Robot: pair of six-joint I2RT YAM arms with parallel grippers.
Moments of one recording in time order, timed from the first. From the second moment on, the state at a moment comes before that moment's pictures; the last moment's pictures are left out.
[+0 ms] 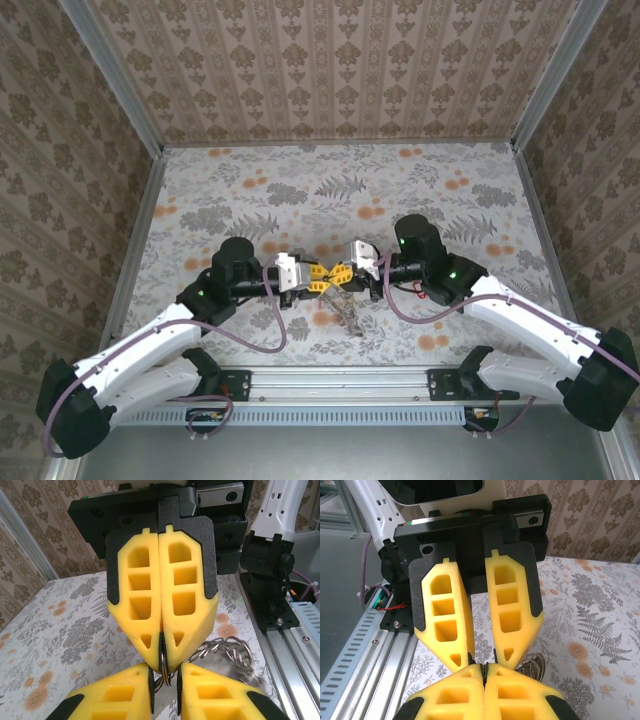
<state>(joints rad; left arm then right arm) -0.80 0.89 0.59 0.06 0.71 0.40 0.72 1.08 0.81 -0.14 -0.71 -0.42</state>
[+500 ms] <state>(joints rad) -0.80 0.90 0.59 0.06 0.66 0.40 0.72 1.06 0.76 -0.06 -0.66 -0.36</state>
